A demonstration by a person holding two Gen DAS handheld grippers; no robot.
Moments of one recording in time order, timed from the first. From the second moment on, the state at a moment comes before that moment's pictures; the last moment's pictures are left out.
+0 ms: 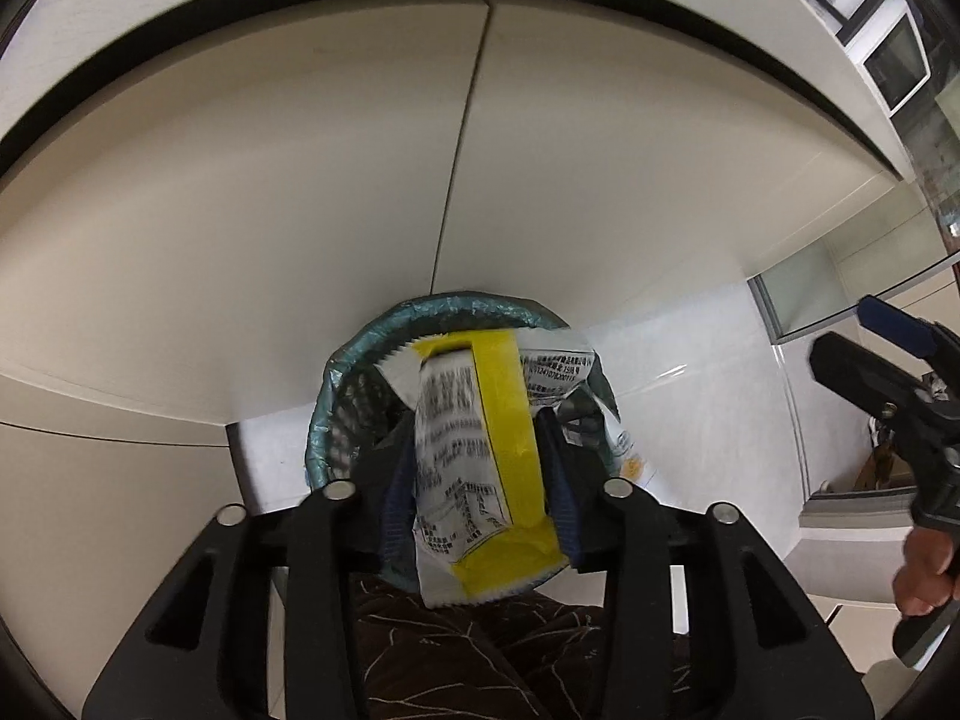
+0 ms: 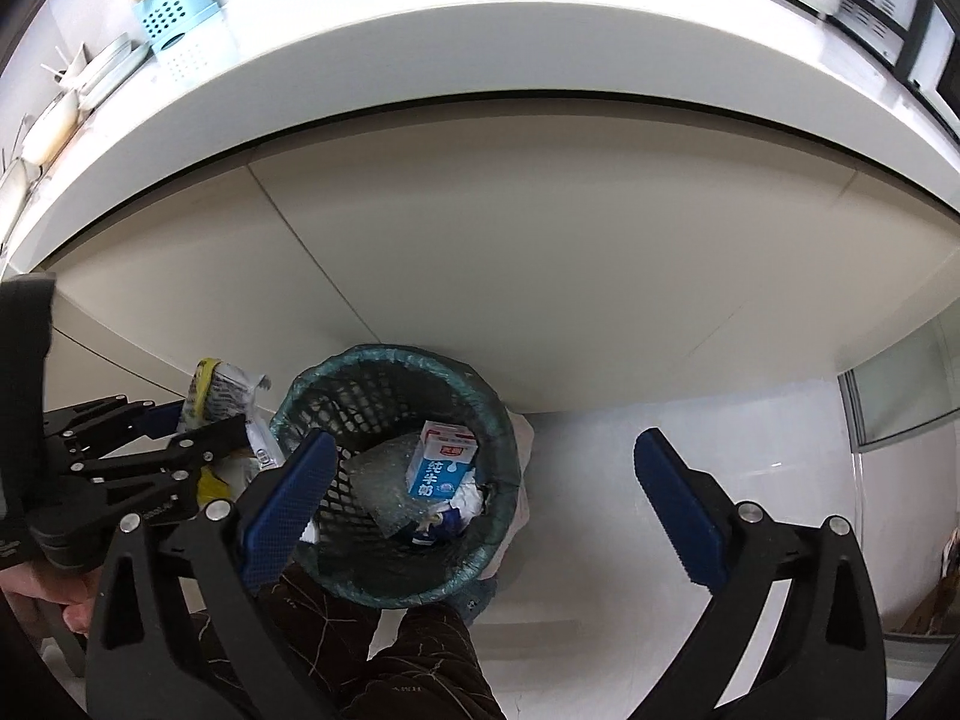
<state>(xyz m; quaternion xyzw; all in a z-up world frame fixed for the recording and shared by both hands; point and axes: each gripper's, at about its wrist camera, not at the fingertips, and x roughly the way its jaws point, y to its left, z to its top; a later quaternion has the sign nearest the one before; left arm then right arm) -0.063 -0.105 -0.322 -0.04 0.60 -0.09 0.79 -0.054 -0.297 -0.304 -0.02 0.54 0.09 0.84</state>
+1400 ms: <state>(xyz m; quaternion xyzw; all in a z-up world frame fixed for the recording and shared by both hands) -0.094 -0.057 -0.075 -0.07 0.51 0.03 0.86 -0.062 -0.278 -0.079 -0.02 0.49 0.08 0.87</state>
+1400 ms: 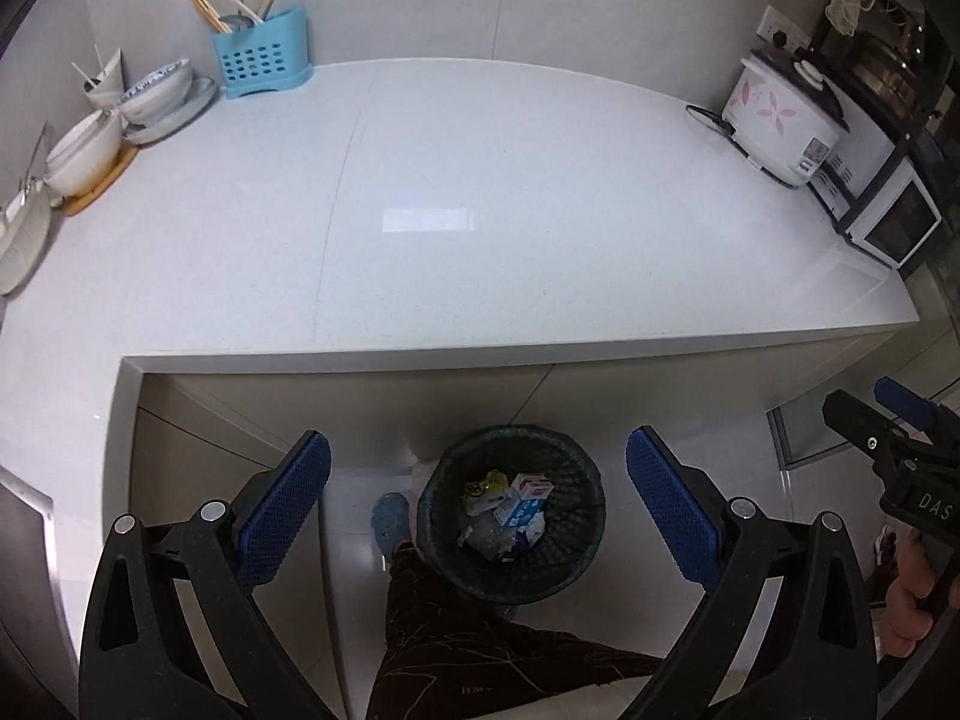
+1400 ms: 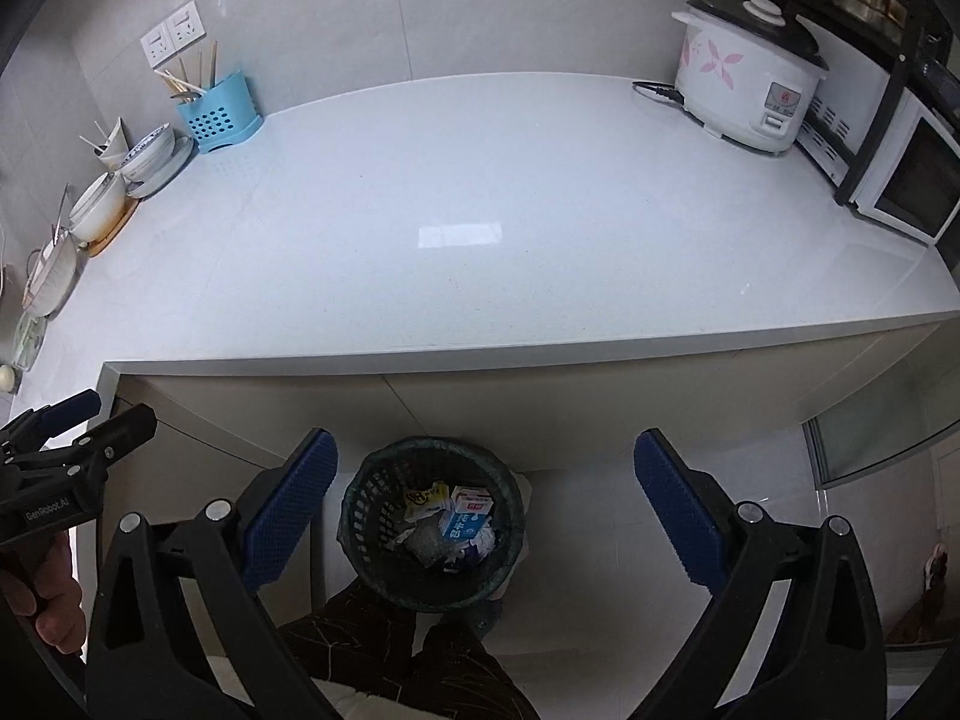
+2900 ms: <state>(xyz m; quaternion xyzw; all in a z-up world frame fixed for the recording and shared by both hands) -0.107 -0.072 -0.067 -0.04 0.52 0.03 0.85 -0.077 -0.265 -0.080 -0.03 0.50 0.10 0.86</state>
